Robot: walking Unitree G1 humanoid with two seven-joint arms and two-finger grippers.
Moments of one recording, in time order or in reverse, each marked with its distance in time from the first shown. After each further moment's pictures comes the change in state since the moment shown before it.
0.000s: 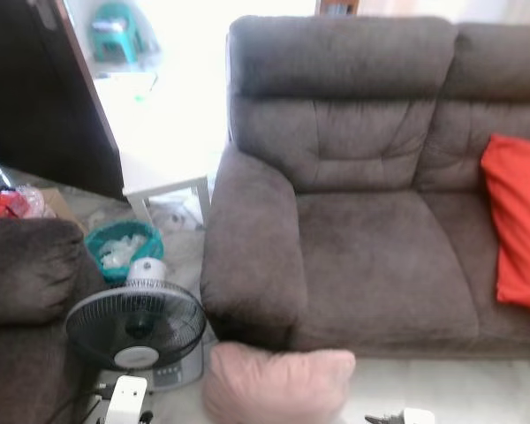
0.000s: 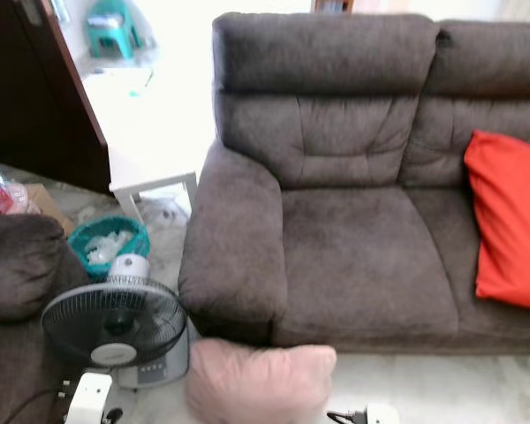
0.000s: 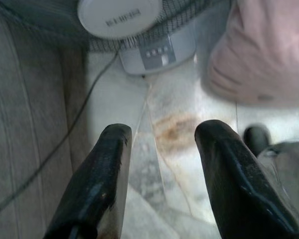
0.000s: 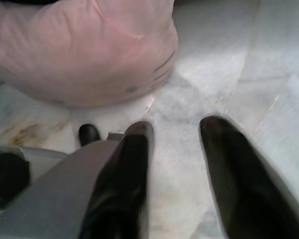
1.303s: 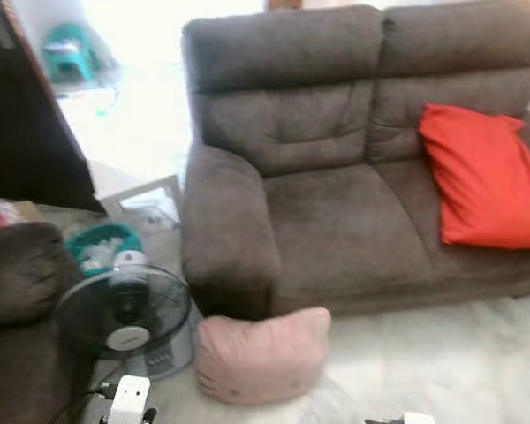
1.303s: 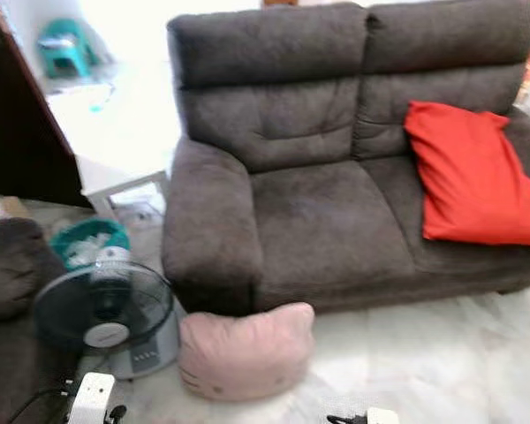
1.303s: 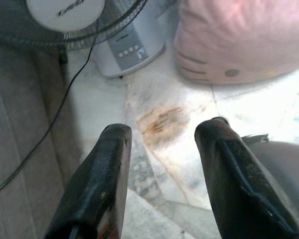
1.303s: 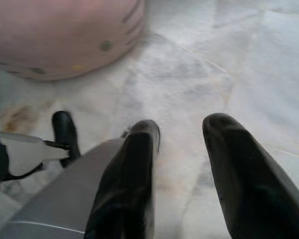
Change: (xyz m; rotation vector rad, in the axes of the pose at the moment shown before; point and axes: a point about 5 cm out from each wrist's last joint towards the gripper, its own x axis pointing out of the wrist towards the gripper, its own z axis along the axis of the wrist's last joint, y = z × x) left arm 0.000 -0.001 0.003 0.004 -0.039 -0.003; right arm 0.000 0.000 0.000 -0.001 -0.001 0.003
